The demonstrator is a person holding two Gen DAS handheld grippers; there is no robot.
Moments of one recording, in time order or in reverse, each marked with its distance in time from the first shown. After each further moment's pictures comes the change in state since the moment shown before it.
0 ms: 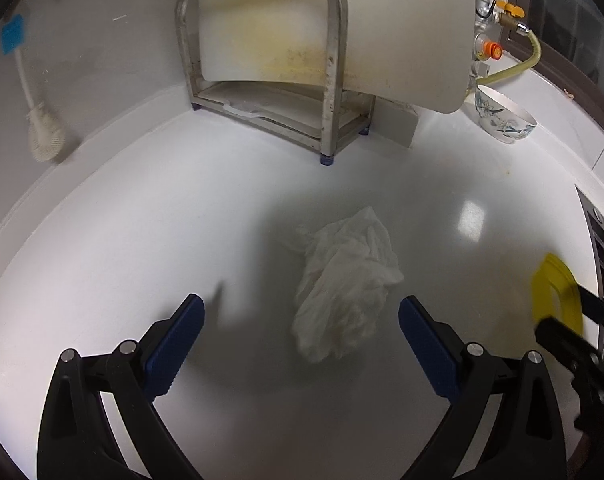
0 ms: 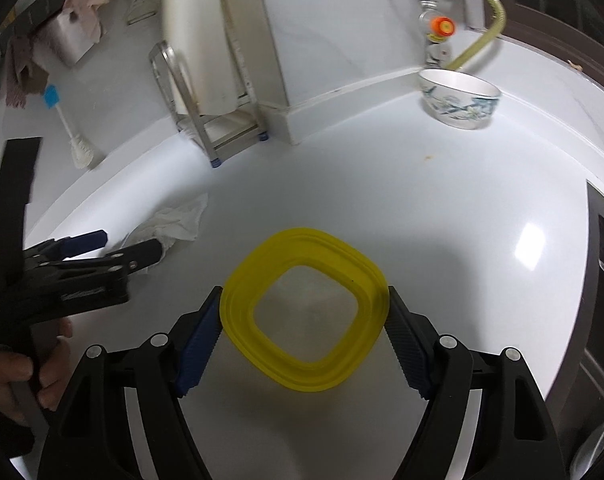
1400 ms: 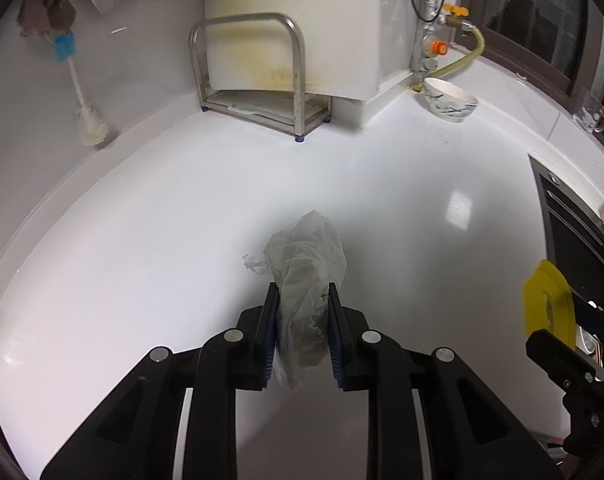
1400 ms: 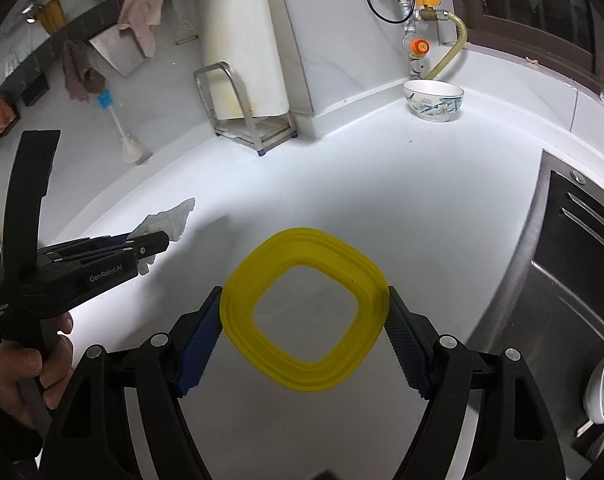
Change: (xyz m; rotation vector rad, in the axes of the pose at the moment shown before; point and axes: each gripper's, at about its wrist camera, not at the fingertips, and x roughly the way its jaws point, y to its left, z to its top) left arm -0.112 -0.013 -0.066 0.057 -0.020 -0.018; right arm -0.107 0.043 -0.076 0.039 -0.054 0.023
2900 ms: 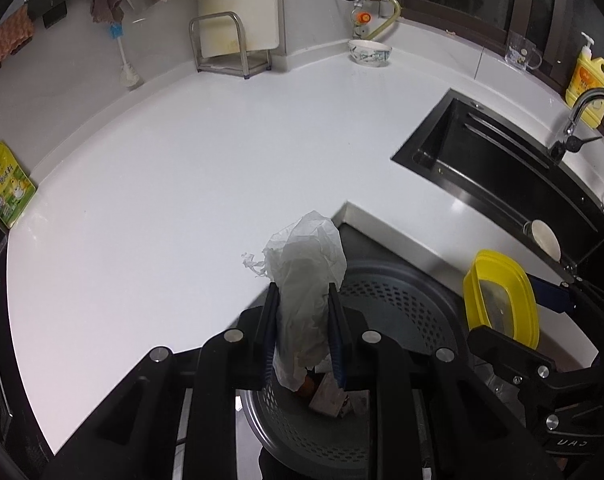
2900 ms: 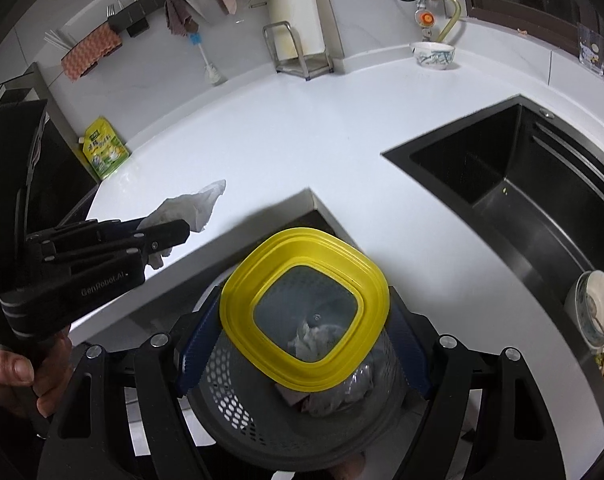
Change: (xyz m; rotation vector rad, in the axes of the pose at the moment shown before) left arm -0.154 -0.155 -0.191 -0.043 0.056 0.052; right arm -0.170 -0.061 -0.164 -0.133 0.152 0.167
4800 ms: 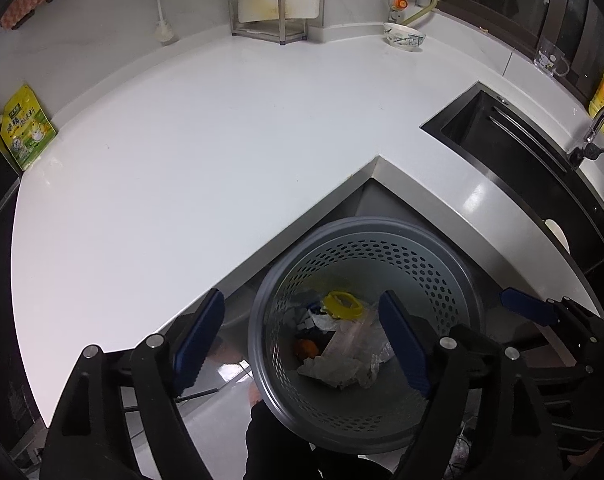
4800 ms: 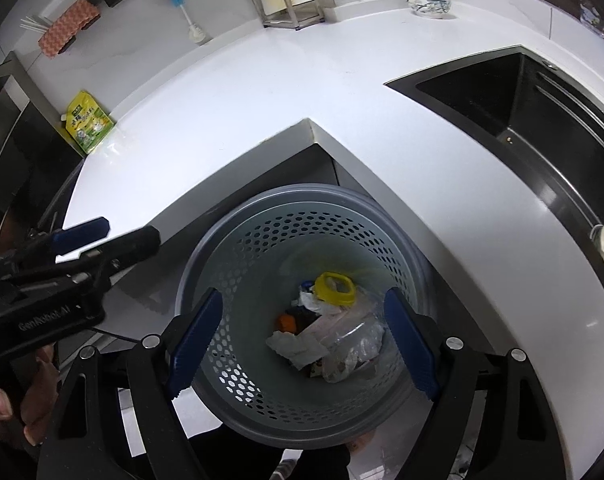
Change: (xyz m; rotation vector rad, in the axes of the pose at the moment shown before) left arm -0.003 0.015 -0.036 -0.112 0.058 0.044; right arm 0.027 0.006 -0.023 0.052 0.135 -0.024
